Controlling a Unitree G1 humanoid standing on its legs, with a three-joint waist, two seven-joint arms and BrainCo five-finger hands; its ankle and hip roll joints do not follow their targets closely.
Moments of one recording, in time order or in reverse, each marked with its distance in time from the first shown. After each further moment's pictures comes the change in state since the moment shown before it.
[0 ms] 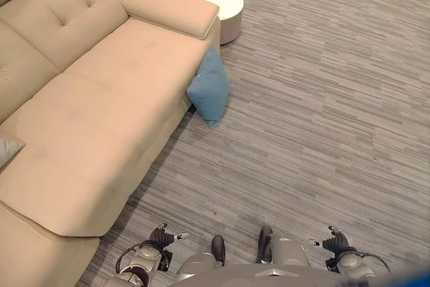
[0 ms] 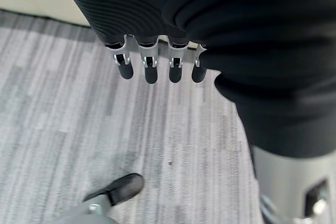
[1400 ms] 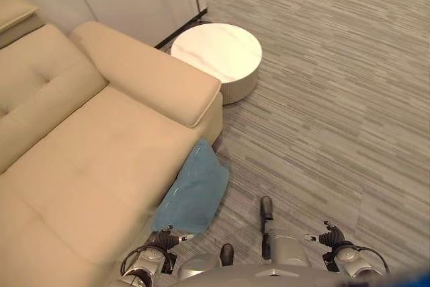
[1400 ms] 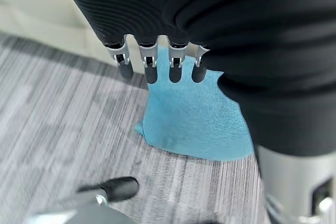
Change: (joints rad) left arm 0.019 -0.013 0.001 0.001 -0.006 -0.009 -0.021; right arm -0.022 0.002 0.027 0.025 0.027 -0.005 0.024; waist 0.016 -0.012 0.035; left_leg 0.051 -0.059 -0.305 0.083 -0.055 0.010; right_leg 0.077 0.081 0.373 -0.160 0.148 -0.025
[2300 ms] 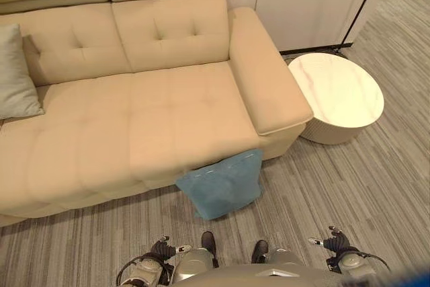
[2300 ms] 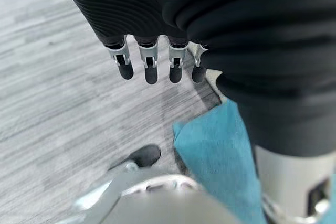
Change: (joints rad) left arm 0.041 0.012 0.017 -0.001 0.002 0.005 -0.002; right arm 0.006 -0.018 -0.029 -0.024 0.000 -0.004 0.003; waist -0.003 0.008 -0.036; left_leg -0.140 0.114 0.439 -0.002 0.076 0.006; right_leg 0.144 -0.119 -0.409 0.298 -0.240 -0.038
